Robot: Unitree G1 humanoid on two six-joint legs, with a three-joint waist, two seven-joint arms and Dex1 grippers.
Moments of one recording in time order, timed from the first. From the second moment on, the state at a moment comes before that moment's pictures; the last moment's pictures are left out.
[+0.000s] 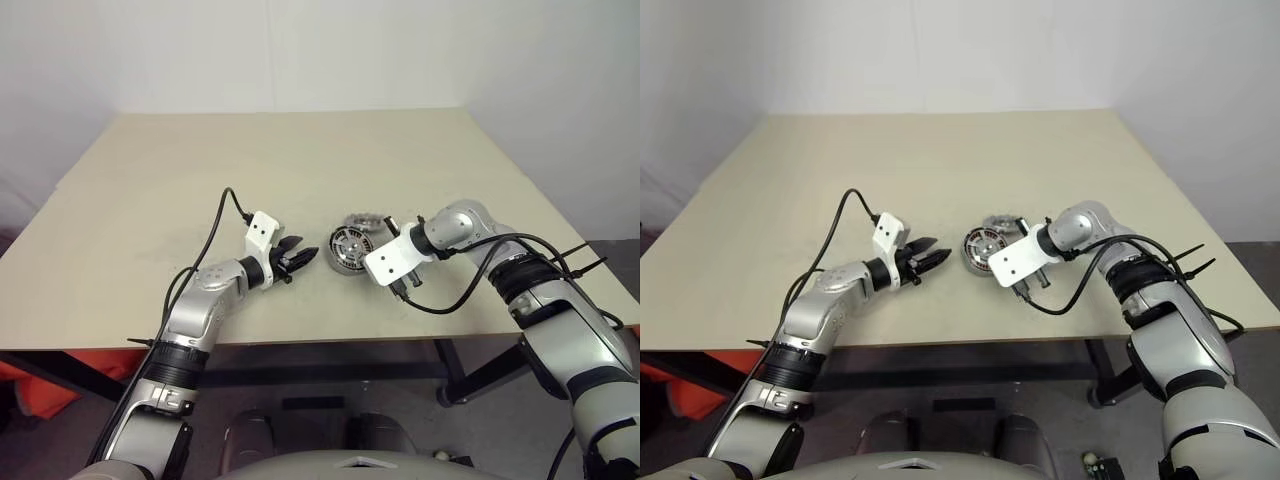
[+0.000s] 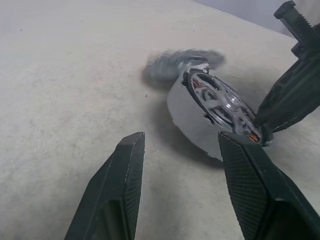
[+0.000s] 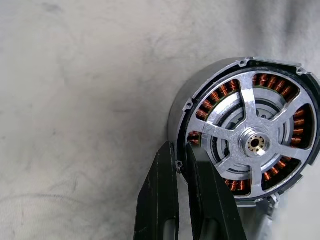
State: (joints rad) left arm -0.37 0.23 -0.11 0.11 -0.30 0.43 -0.63; right arm -0.88 -0.59 0.51 0.73 -0.34 -0.56 1.20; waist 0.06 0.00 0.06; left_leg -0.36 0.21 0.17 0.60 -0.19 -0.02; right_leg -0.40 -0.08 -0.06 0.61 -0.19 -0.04
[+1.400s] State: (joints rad) left arm -0.27 0.26 -0.06 0.02 -0.29 0.44 -0.58; right arm -0.79 -0.34 0.34 0.35 0.03 0.73 1.05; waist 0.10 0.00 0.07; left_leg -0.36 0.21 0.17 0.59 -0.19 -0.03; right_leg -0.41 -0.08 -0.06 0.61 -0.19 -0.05
